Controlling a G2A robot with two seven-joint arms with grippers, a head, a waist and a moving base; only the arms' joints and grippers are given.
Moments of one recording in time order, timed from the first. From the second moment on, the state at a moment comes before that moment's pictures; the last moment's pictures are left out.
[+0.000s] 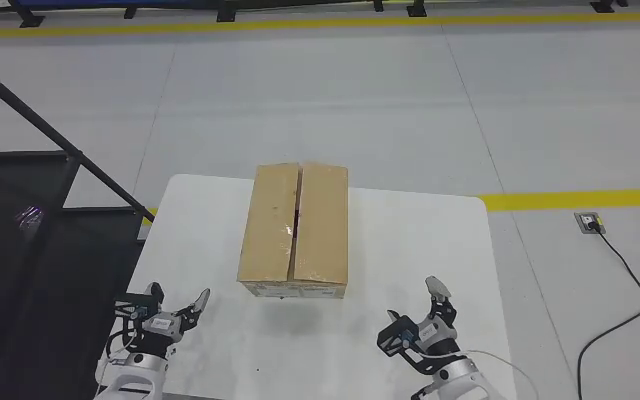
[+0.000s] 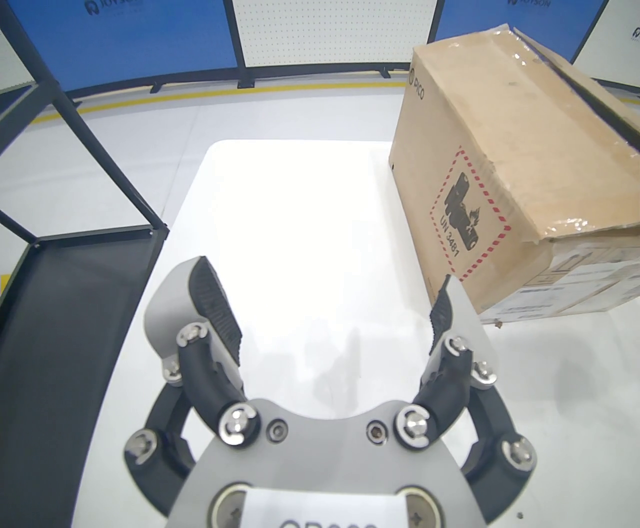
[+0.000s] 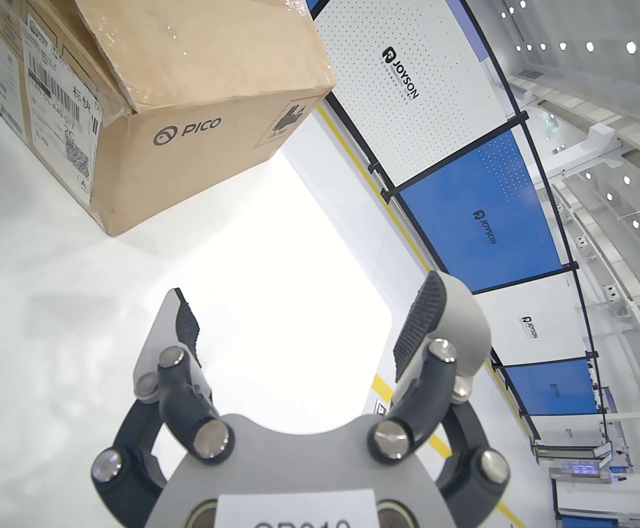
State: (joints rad) left arm 1.60 -1.16 -1.63 -1.71 1.19 -0.09 0.10; right arm -1.57 -1.17 1.24 -2.00 -2.13 0.03 0.19
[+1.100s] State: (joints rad) left arm 1.31 -1.20 -1.39 -1.48 1.20 -0.10 0.08; right arm -1.25 -1.25 0.91 -1.87 -2.32 -0.04 0.26
